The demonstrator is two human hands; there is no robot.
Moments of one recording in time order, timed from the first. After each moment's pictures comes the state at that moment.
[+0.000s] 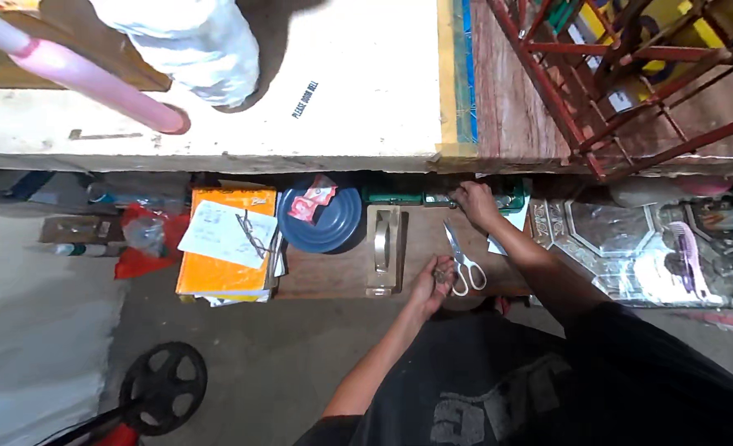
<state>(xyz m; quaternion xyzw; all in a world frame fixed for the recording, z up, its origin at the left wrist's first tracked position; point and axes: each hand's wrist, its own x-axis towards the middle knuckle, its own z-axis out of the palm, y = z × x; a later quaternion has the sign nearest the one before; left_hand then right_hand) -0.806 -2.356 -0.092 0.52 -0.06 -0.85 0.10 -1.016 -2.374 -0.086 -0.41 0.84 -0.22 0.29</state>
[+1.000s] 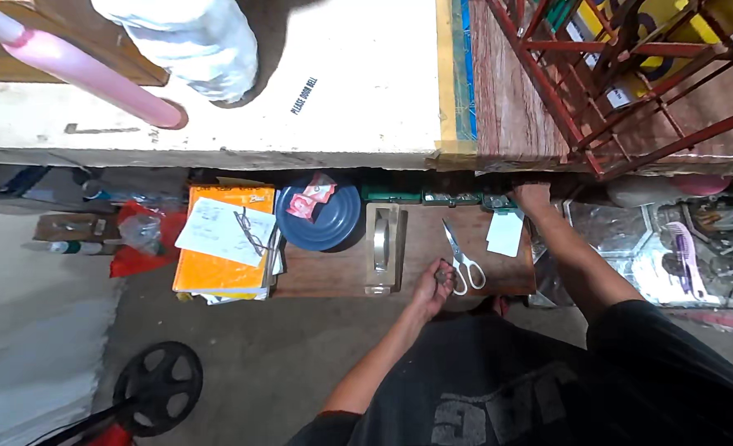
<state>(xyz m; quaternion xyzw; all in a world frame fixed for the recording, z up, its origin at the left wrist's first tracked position) -0.803 -2.349 -0.099 0.52 -0.08 -0.84 0.07 -1.098 -2.316 -0.101 -0.35 0.92 0.04 0.16</state>
